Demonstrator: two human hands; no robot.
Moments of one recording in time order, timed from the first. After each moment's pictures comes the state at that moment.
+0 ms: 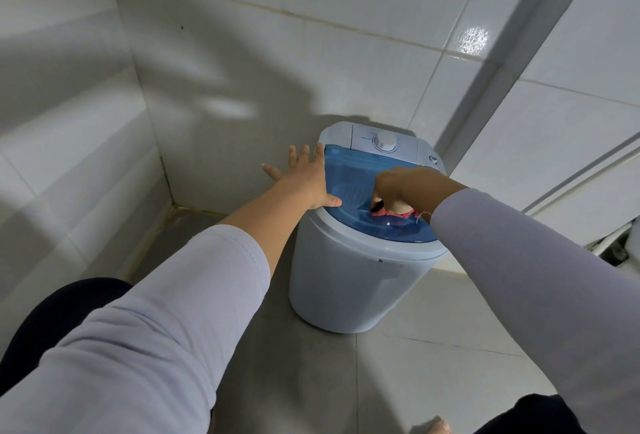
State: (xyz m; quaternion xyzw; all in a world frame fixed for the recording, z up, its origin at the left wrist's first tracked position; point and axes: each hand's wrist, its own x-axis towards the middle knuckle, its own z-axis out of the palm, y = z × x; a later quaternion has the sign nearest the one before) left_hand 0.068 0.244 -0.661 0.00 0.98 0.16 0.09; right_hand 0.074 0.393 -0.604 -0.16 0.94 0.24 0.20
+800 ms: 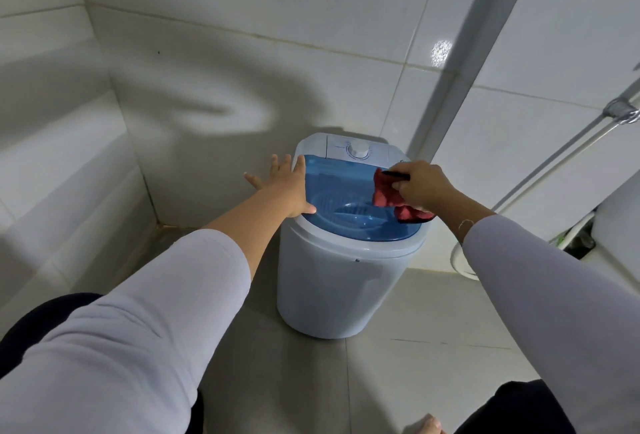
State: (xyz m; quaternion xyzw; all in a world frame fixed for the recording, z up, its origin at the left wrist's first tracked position) left_hand 0.076 0.252 -0.652 0.01 0.99 0.11 0.07; right_hand 0.093 0.465 -0.595 -0.01 0.99 -0.17 0.01
